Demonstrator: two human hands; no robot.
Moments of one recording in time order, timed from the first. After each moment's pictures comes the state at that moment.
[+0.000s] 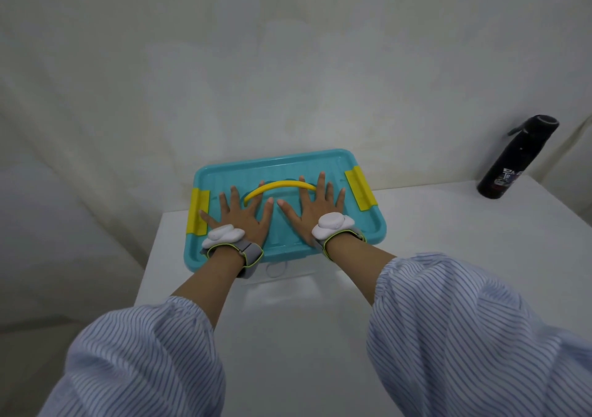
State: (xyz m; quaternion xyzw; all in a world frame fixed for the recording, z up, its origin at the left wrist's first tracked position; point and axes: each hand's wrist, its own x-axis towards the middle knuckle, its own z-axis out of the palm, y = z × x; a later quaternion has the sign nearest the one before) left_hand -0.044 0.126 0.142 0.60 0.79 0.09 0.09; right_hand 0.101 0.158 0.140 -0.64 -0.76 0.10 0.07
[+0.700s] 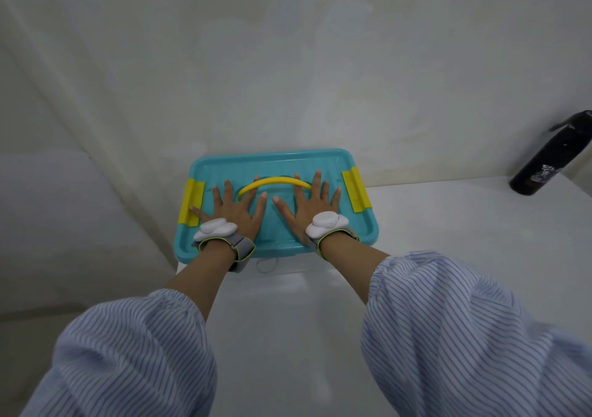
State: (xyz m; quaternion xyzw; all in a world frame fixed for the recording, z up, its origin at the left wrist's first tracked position) left_hand -0.158 0.128 0.121 0.59 0.80 0.09 0.10; right_hand -0.009 0.153 0.119 -0.64 -0.76 0.11 0.06
